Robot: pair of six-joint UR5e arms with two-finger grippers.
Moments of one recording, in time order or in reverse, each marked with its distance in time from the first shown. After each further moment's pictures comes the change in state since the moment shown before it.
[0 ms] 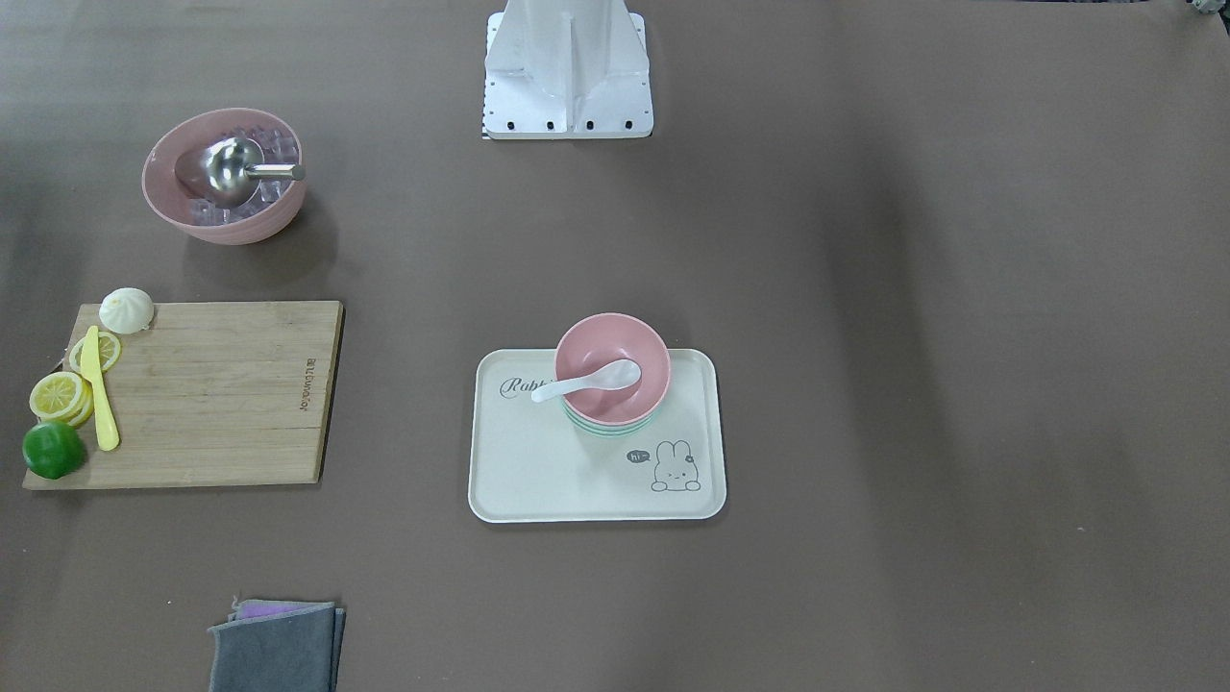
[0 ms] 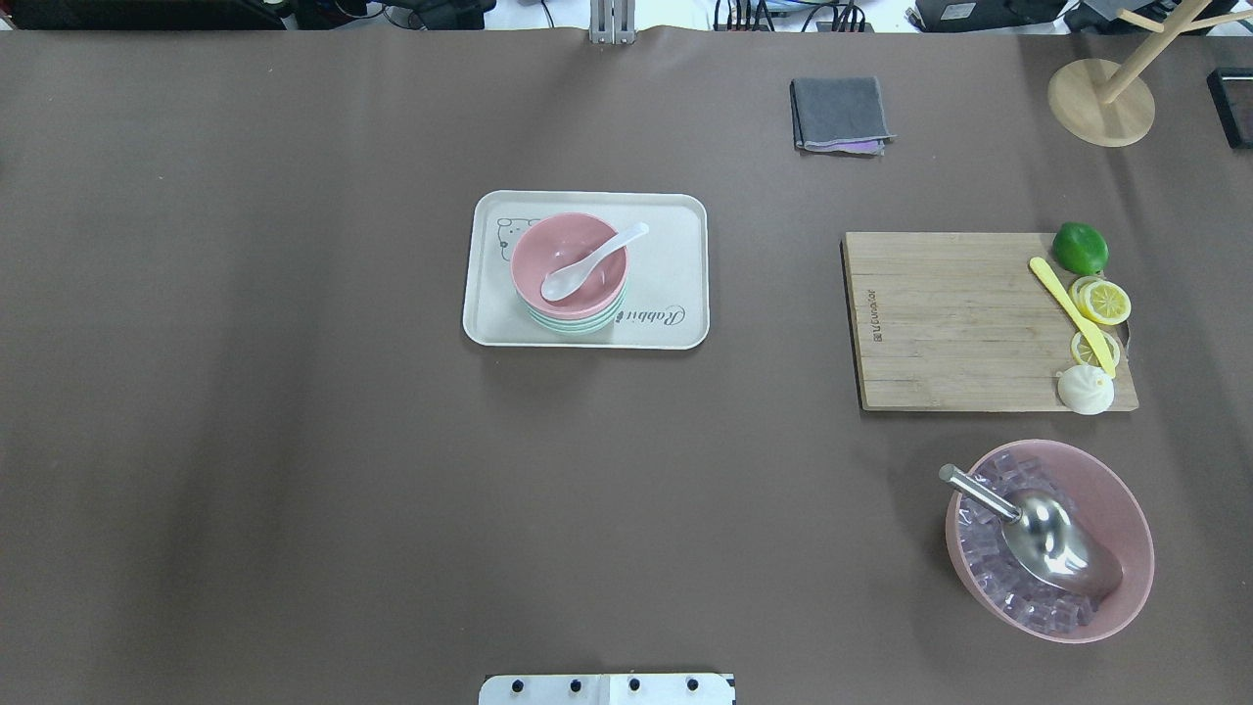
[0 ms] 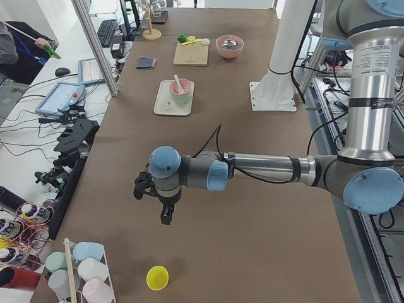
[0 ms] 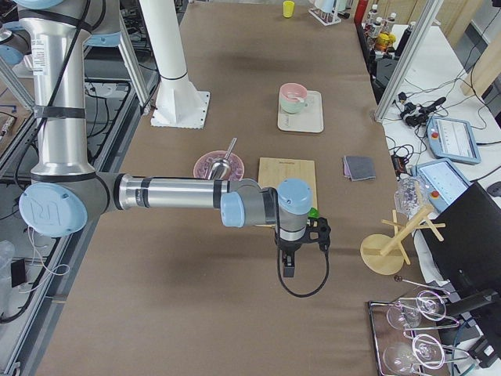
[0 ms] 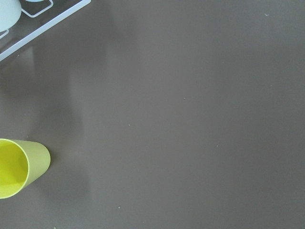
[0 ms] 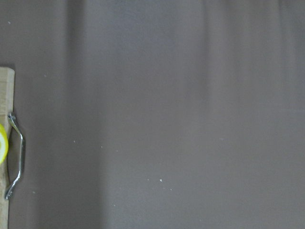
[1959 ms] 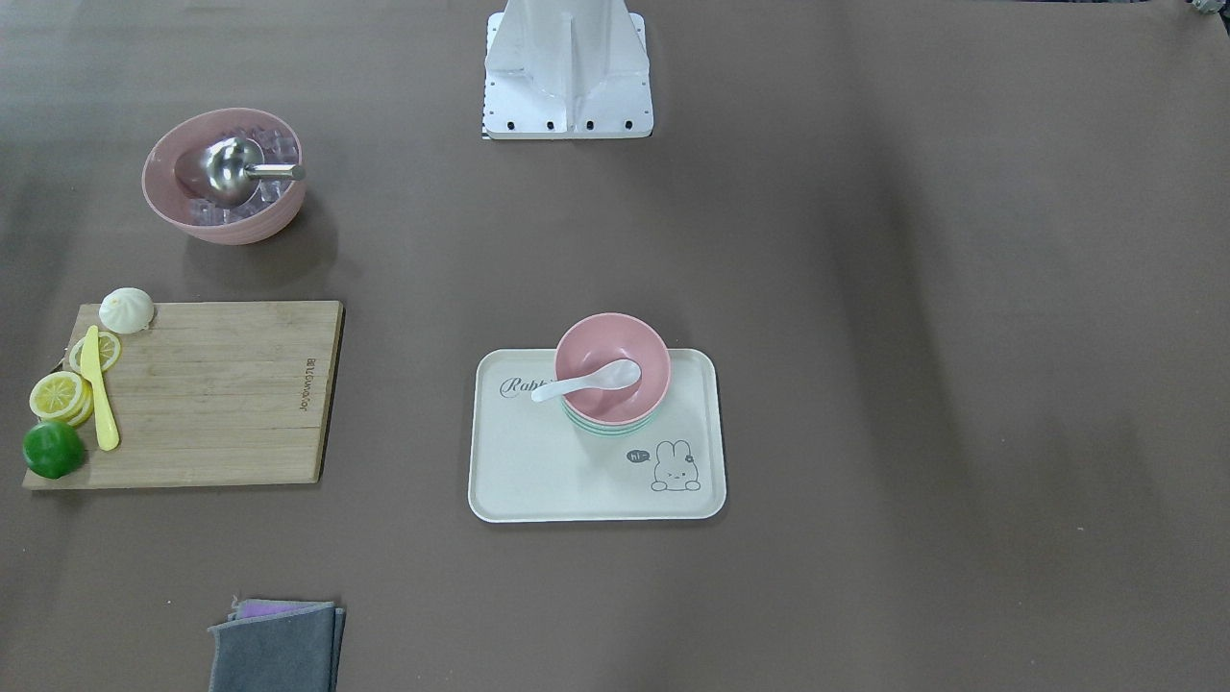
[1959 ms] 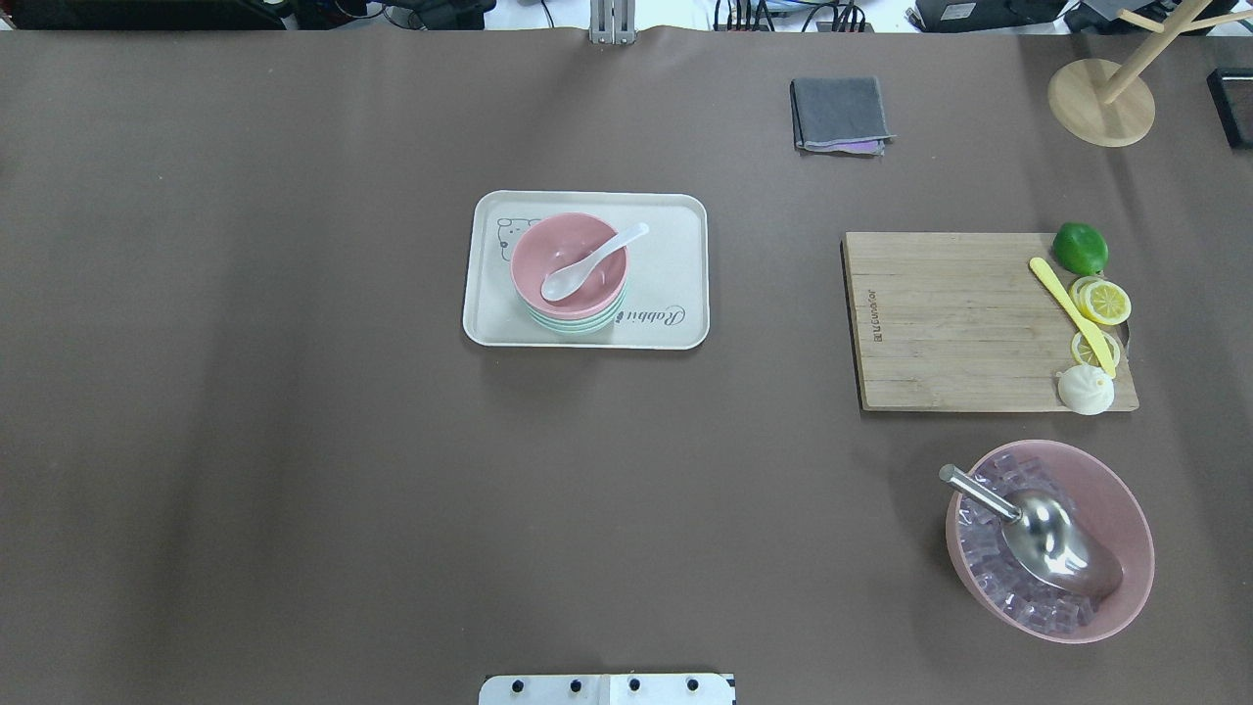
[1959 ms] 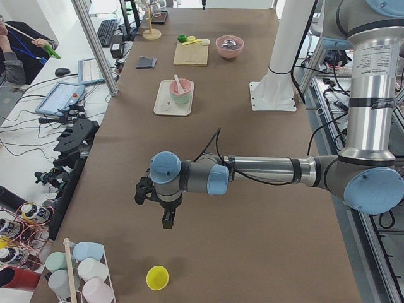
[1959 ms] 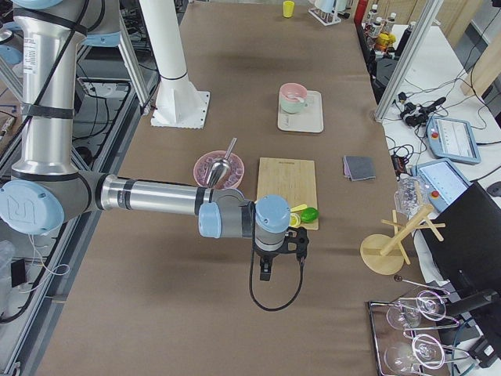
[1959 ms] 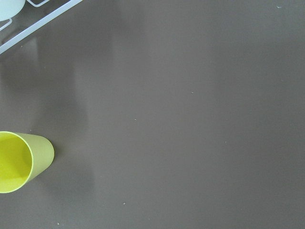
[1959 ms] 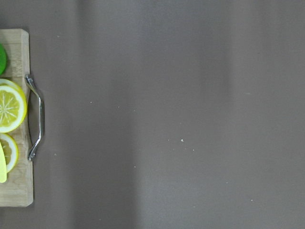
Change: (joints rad) left arm 0.002 0.004 0.024 -0.008 0.004 0.002; right arm 0.006 -0.070 0.017 0.005 0.124 -0.004
